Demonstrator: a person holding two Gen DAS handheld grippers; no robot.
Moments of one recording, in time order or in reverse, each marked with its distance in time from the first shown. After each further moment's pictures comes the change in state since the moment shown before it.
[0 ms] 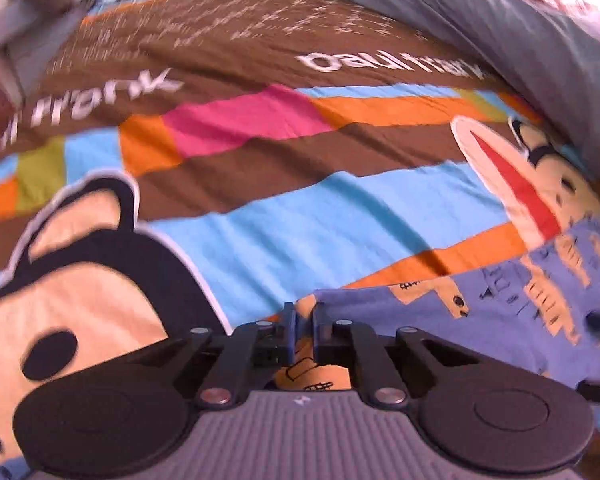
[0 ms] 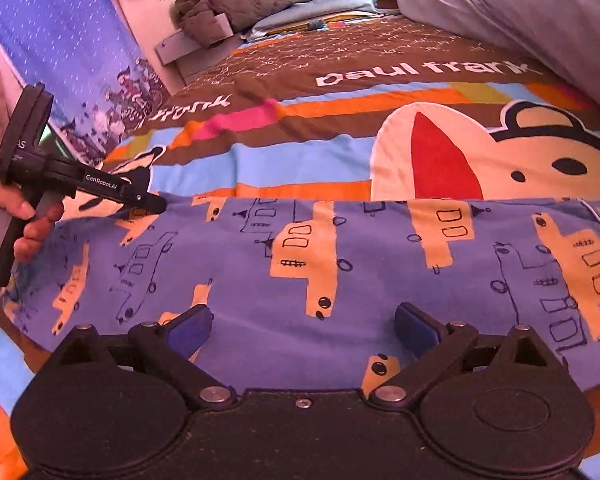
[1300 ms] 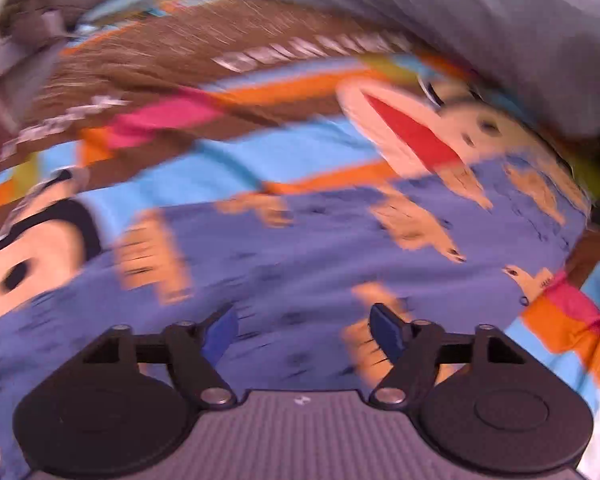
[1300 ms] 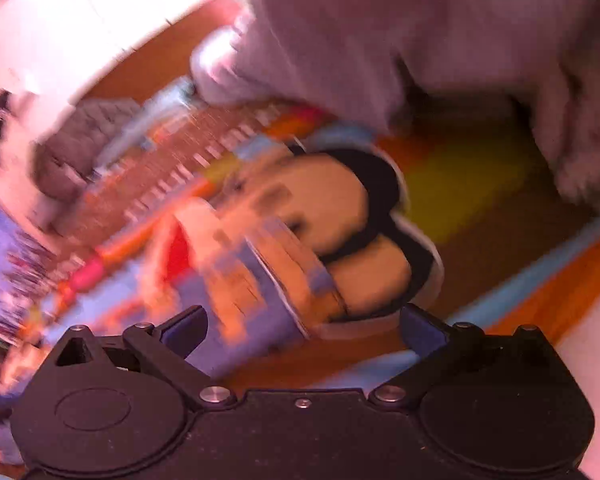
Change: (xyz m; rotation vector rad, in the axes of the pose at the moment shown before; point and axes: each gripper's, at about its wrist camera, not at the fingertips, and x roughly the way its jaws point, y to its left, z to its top) left arm -0.042 -0.136 -0.045 0.081 0.059 0.037; right arm -0.112 -0.165 -0.048 0.470 -0.224 -0.276
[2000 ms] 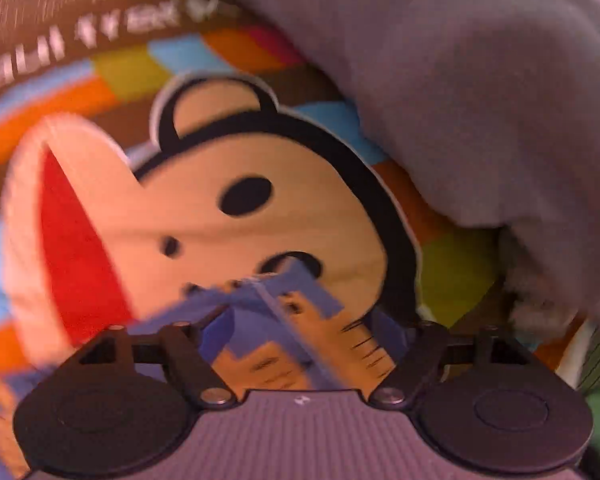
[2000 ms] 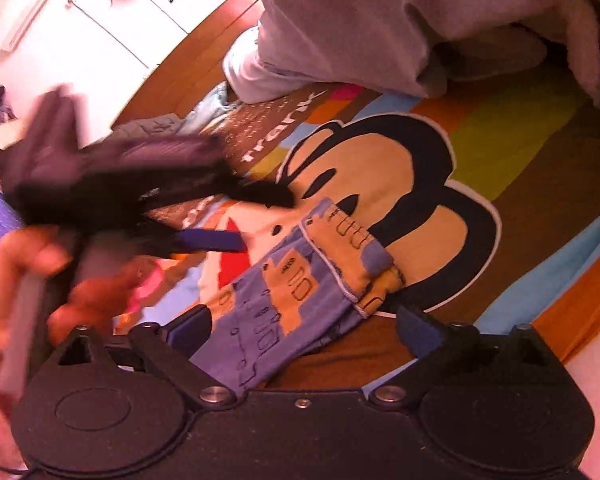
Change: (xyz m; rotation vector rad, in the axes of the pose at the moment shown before) left arm 0.081 -0.188 0.172 -0.088 0.165 -0.413; right arm 0.007 -0.009 0.000 0.154 0.037 0.263
